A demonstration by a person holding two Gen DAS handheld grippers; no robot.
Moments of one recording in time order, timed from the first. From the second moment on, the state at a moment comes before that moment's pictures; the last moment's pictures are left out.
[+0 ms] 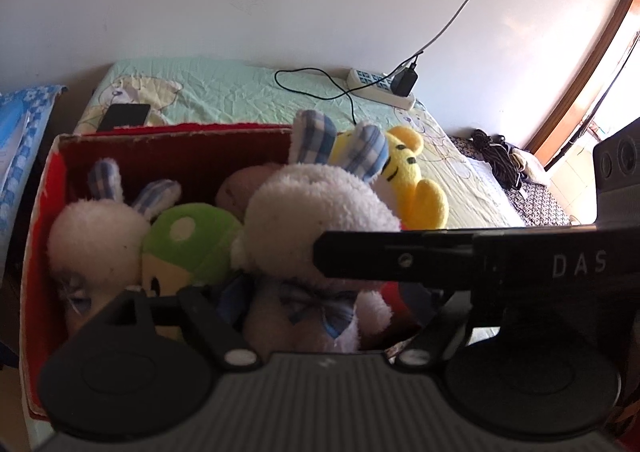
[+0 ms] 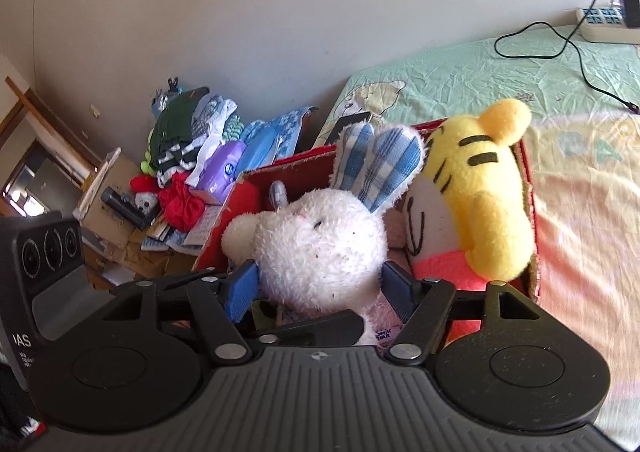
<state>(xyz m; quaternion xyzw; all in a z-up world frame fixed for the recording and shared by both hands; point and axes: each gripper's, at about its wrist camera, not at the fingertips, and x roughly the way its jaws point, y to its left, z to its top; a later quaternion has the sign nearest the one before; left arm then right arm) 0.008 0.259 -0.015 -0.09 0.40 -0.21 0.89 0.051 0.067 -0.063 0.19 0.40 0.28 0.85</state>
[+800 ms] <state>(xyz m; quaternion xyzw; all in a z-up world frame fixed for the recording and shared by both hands) -0.002 0.249 -0.009 -0.08 0.40 -0.22 0.88 0.039 0.049 -0.074 0.27 0.40 0.25 0.84</state>
